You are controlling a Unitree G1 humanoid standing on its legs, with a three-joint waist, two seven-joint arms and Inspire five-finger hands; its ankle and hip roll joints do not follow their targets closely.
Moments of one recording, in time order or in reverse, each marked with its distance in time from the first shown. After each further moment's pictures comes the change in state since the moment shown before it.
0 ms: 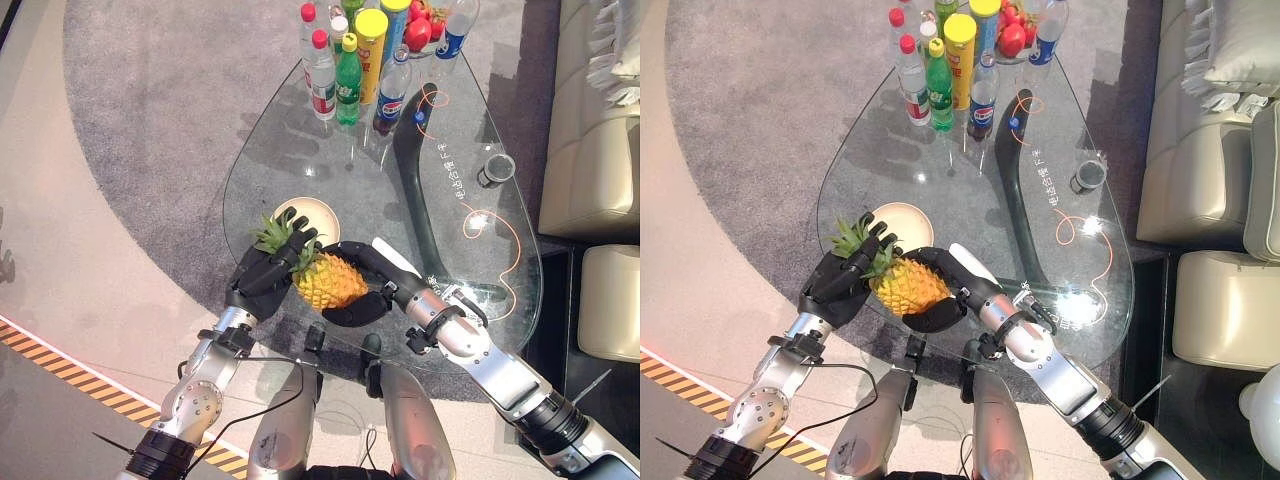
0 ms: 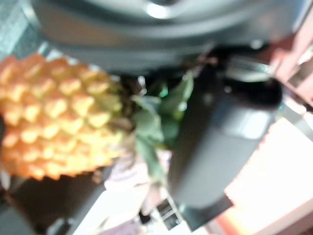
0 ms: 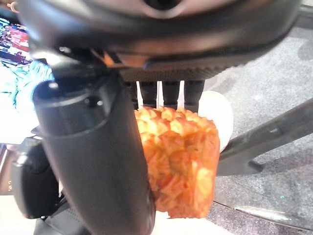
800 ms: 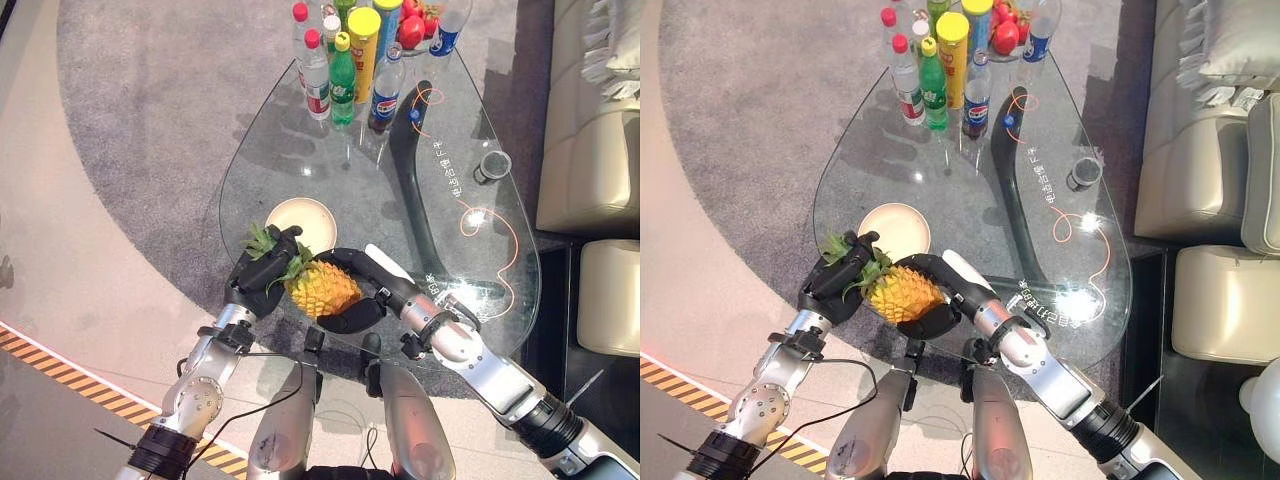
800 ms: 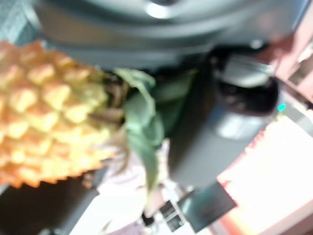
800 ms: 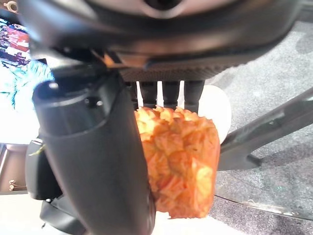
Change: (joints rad) left arm -0.015 -0.001 -0.001 0.018 0.000 -0.006 0.001; right arm 0.002 0.006 0.029 0.000 -0.002 0.000 -0.018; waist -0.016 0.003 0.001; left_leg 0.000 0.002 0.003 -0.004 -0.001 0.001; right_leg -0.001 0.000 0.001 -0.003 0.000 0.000
